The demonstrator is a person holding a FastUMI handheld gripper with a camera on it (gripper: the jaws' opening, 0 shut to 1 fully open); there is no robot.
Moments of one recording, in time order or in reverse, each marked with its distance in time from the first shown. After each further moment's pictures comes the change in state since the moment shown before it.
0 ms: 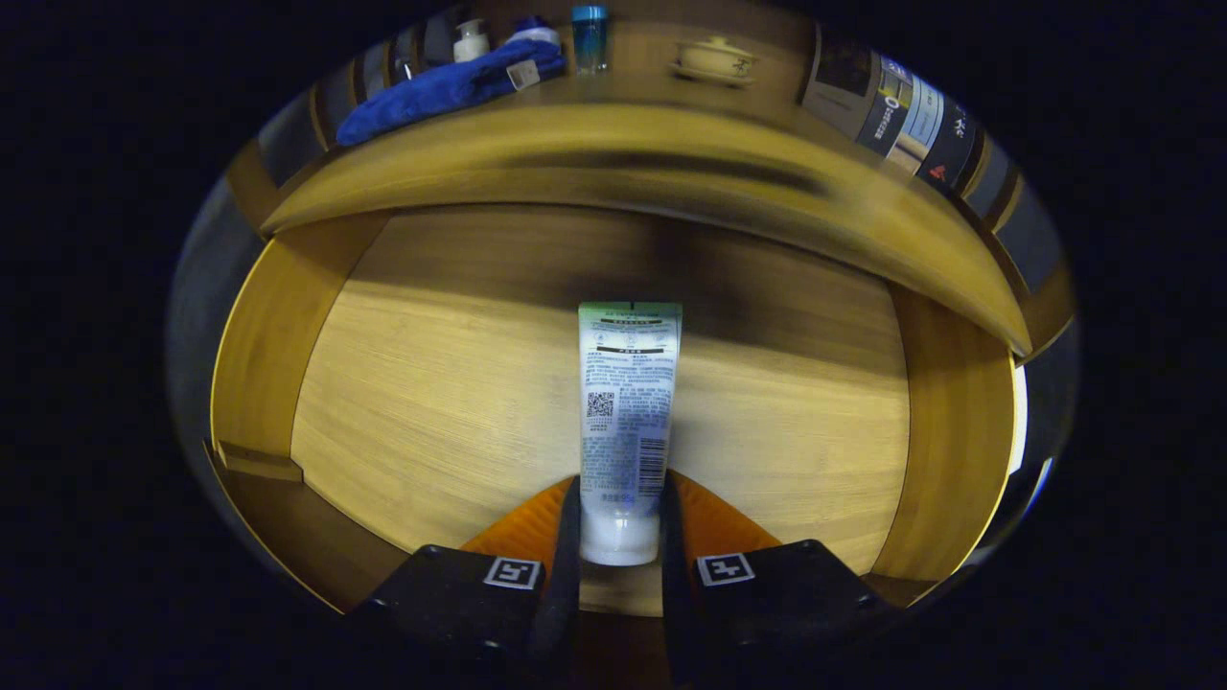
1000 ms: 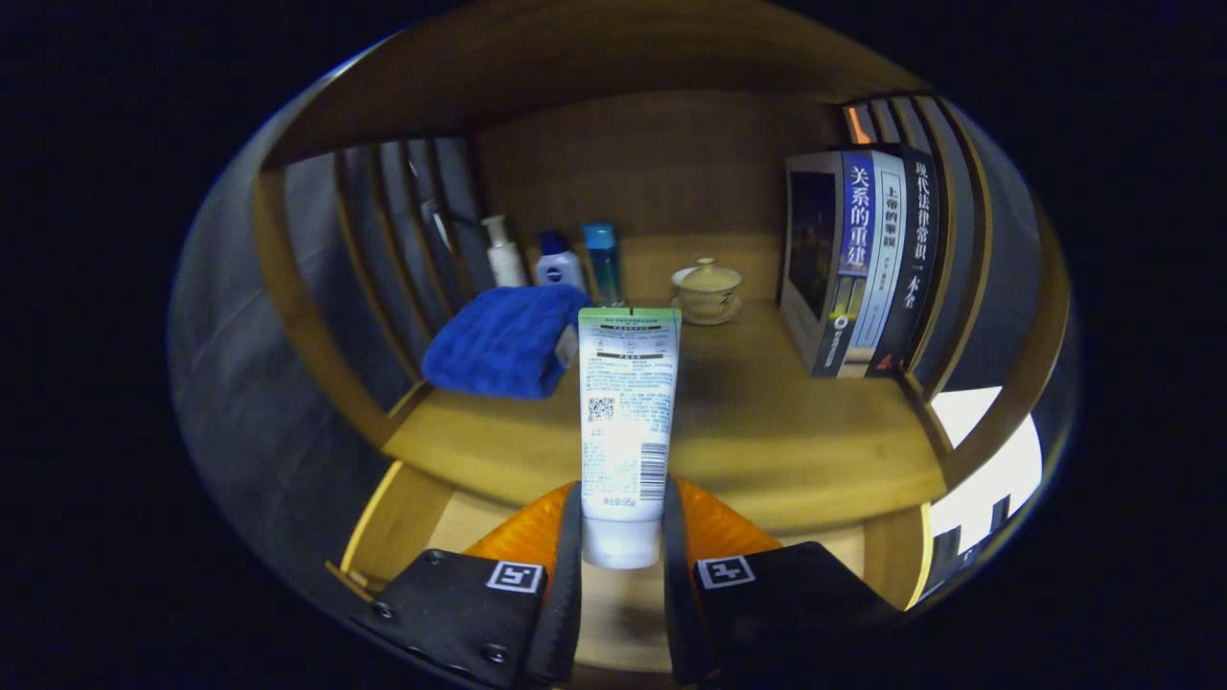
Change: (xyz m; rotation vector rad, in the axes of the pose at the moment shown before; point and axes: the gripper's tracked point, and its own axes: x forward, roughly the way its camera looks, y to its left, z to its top) arm -0.081 -0.060 0.211 0.068 -0.536 0.030
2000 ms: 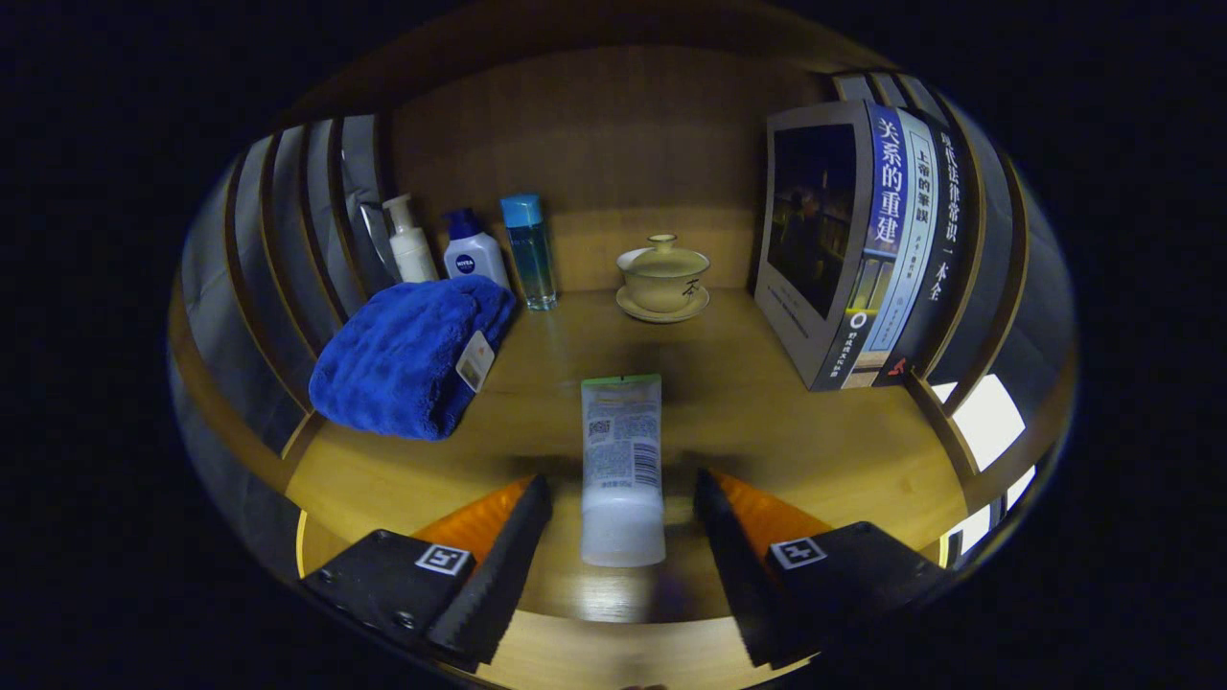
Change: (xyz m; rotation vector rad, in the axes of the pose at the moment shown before) arm 0.071 -0.011 -0.002 0.032 0.021 -0.088
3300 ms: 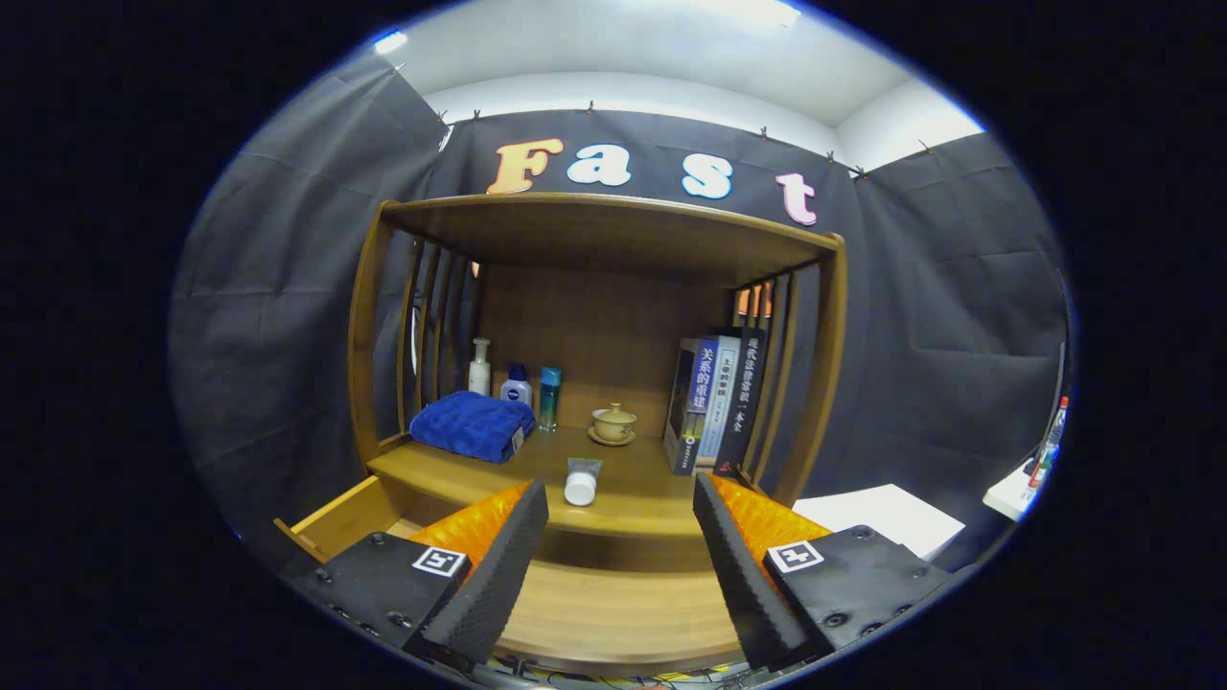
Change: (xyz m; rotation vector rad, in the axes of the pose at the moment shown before) arm -0.272 -0.027 -0.049 -0.156 -0.588 -0.115
